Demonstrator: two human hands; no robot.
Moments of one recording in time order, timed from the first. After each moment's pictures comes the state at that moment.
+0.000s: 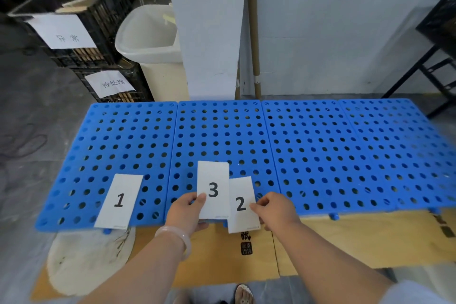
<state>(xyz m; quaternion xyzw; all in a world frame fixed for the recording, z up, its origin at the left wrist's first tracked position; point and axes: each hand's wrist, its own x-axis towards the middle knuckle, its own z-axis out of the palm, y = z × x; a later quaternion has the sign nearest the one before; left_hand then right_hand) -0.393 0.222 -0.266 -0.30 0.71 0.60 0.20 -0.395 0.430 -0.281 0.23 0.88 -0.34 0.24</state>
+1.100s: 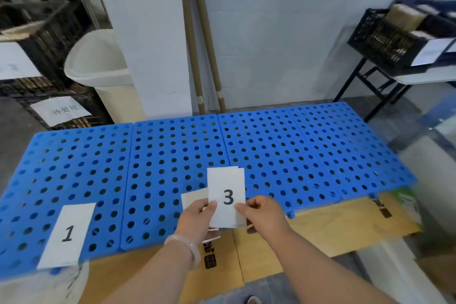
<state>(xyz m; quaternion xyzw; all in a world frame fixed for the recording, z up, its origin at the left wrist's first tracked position) -0.392 0.323 -0.252 -0.21 0.68 0.65 0.26 -0.366 0.483 -0.233 0.29 0.78 -0.53 0.13</state>
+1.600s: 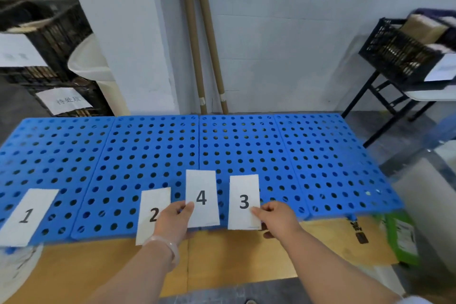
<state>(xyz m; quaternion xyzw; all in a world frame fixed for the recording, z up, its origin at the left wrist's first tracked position) -0.379 0.405 -0.258 -0.27 0.73 0.61 0.17 -0.367 0.638 -0.251 0.30 0.80 -0.48 0.20</state>
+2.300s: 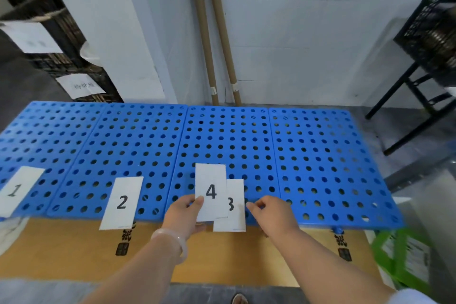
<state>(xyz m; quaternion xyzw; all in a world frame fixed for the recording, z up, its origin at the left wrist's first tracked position) -0.376 0.531 -0.257 -0.32 0.71 0.60 0.16 -0.392 0.735 -0.272 0.14 0.91 -0.31 0.24</state>
